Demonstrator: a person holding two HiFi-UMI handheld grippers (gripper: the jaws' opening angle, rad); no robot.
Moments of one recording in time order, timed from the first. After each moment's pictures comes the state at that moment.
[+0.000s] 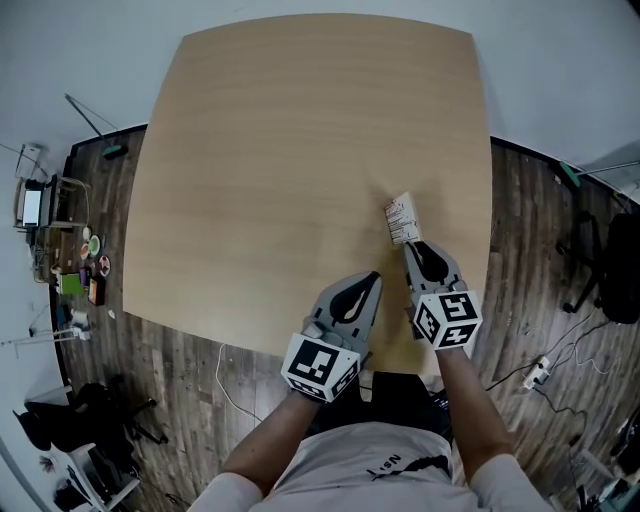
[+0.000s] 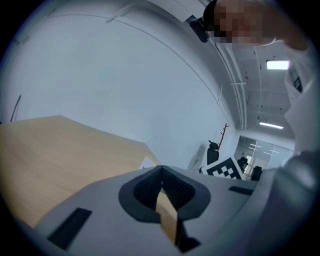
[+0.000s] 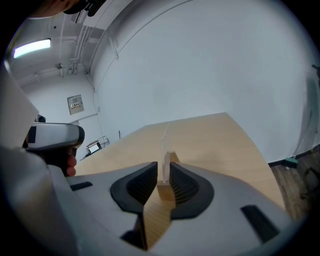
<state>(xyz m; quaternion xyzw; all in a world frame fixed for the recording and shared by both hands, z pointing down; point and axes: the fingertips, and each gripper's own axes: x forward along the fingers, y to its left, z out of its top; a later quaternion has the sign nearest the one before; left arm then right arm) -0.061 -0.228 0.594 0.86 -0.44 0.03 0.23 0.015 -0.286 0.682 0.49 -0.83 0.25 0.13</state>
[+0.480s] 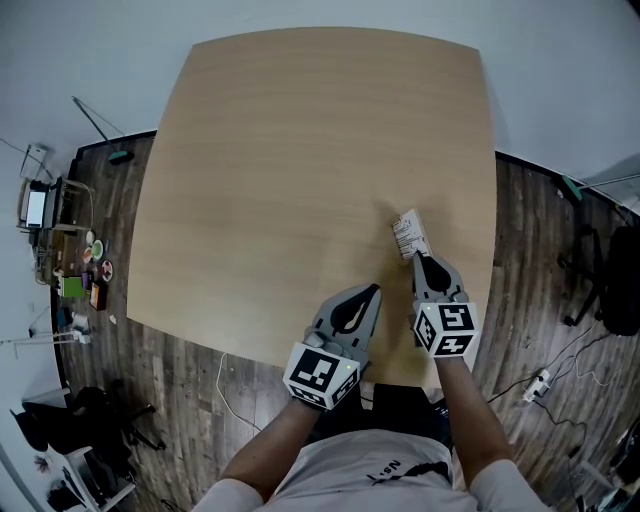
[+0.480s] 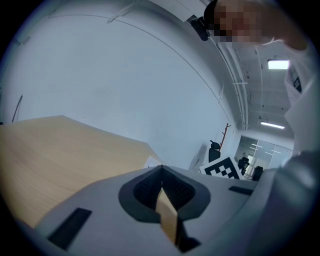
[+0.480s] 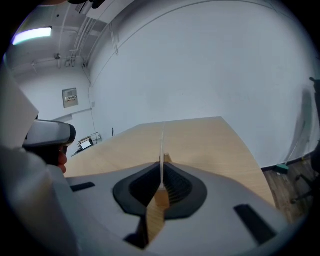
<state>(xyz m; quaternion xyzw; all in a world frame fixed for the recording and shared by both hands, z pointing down) -0.073 -0.233 0.601 0.86 -0.45 0.03 0.24 0.020 -0.298 0.686 0.52 -0.81 0.22 0.15</state>
